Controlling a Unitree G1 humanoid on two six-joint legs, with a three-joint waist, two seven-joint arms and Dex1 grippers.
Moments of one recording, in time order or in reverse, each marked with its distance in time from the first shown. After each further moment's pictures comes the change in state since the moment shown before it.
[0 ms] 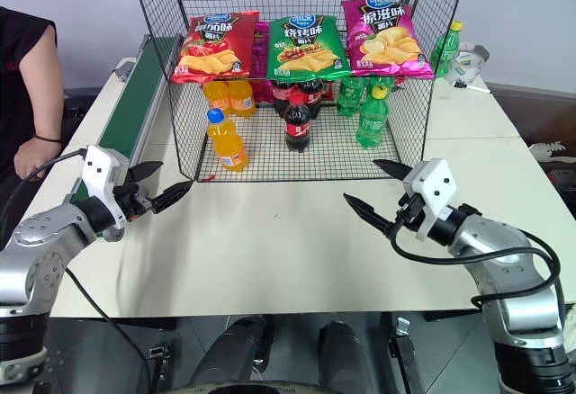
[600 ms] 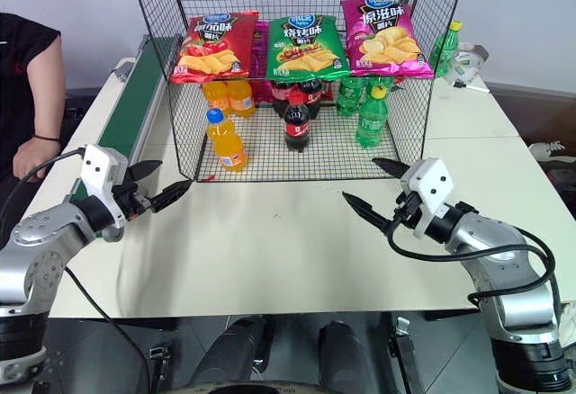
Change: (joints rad) left arm -0.003 -0.009 0.003 0.001 -0.006 -0.012 0.007; right arm -0.025 0.000 0.022 0.022 -0.011 -0.008 -0.020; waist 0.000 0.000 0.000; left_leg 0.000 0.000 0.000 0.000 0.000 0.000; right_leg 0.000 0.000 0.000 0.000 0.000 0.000
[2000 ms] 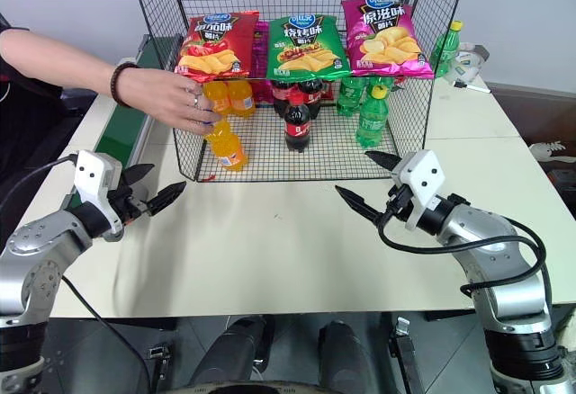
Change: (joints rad) left arm 0.051 -0.016 0.030 -0.035 0.007 0.001 0.047; right arm -0.056 0.000 0.041 0.000 -0.010 0.015 -0.023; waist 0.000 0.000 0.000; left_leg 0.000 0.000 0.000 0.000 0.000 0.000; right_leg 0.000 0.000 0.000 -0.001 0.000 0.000
